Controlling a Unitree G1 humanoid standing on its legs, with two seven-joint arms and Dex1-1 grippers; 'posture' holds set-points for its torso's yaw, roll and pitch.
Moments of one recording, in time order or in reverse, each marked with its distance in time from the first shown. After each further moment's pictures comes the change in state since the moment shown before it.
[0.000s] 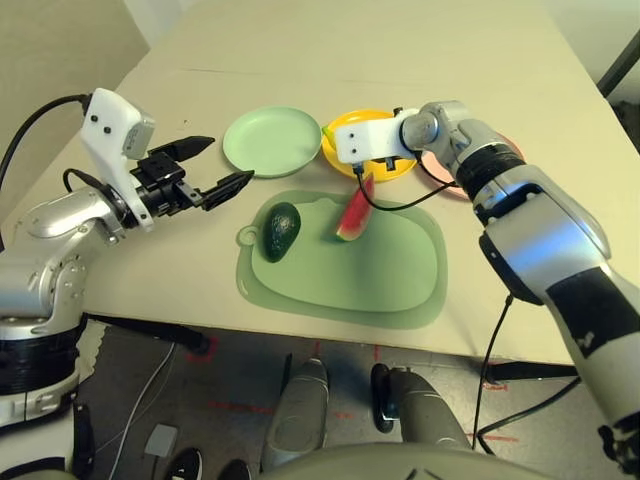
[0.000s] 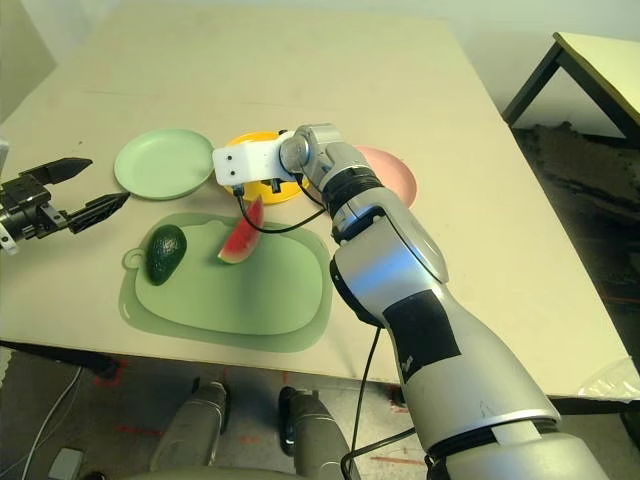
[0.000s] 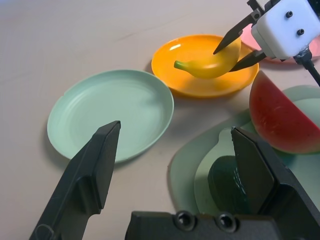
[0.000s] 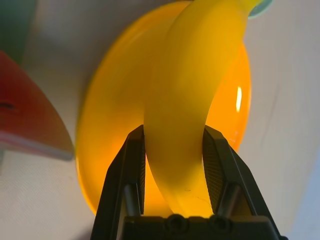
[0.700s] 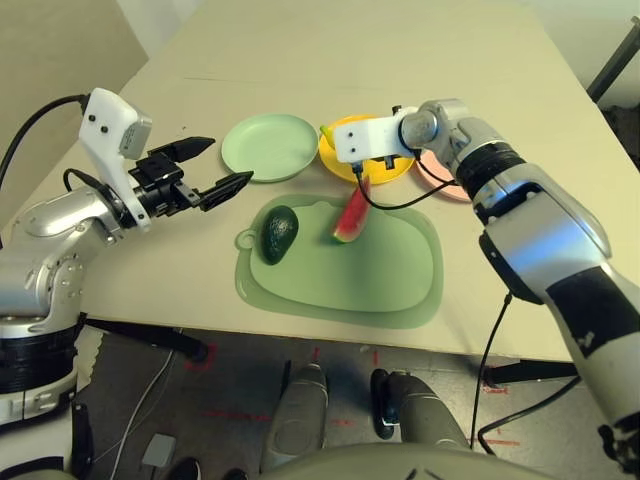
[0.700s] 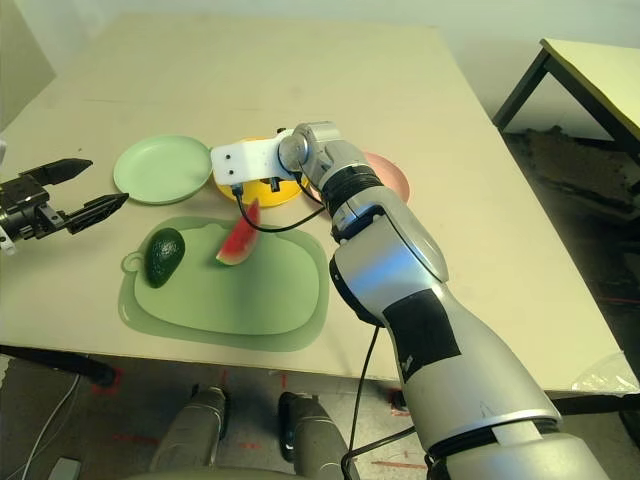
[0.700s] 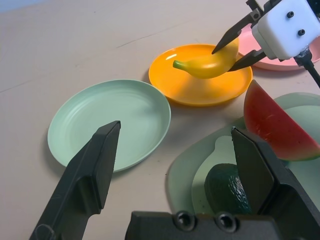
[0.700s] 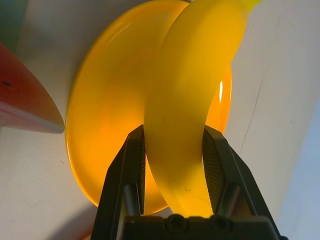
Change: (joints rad) left arm -0.018 0.006 0.002 0.027 -0.005 -0.009 -0.015; right arm -0.016 -0.004 0.001 -0.001 0.000 -0.011 0.000
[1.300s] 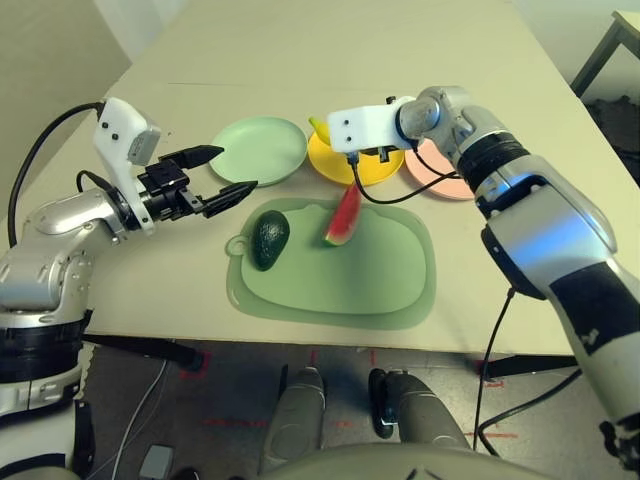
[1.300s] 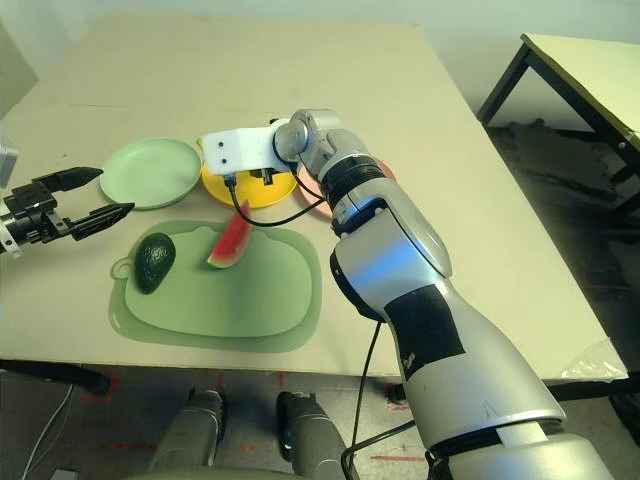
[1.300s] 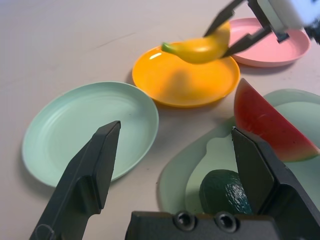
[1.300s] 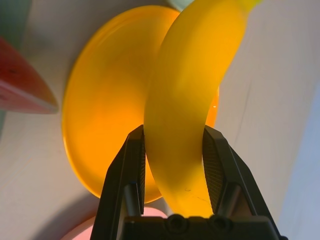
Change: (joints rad) left arm -0.024 0.002 -0.032 0.077 0.013 -0.043 -0.060; right arm -0.024 -0.005 0.004 -0.016 0.046 -0.033 0.057
